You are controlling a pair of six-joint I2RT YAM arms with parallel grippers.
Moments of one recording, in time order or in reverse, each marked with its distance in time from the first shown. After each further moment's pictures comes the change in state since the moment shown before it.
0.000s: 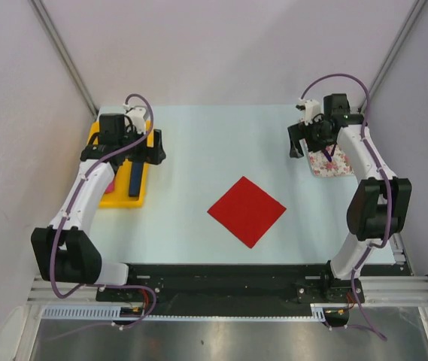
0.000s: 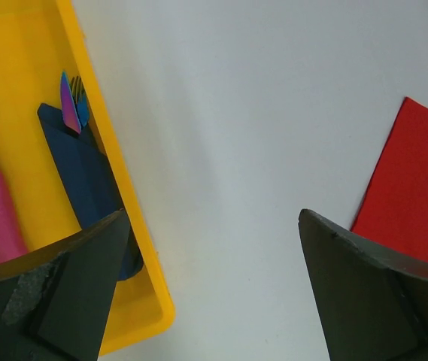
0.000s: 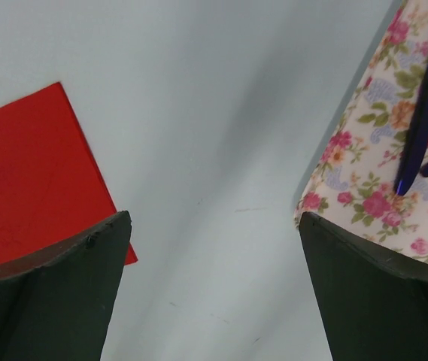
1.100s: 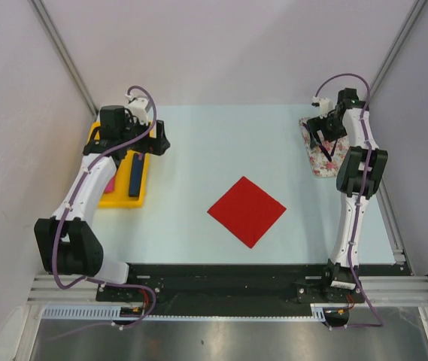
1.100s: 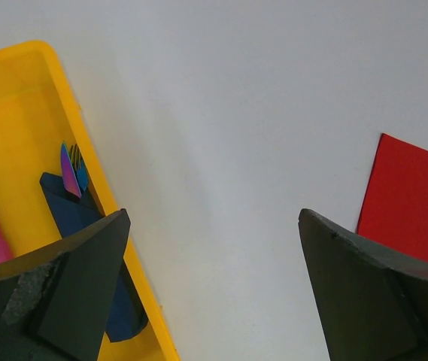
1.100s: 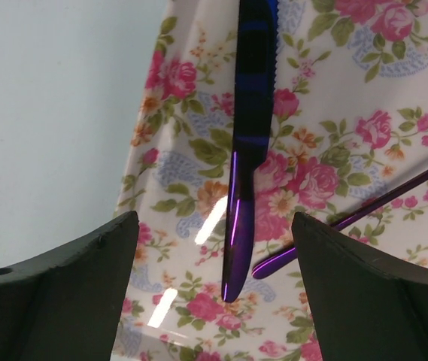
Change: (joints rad) left arm -0.006 0.062 0.043 0.138 0.080 0.020; right arm -0.183 0.748 0.800 -0.229 0.037 -0.204
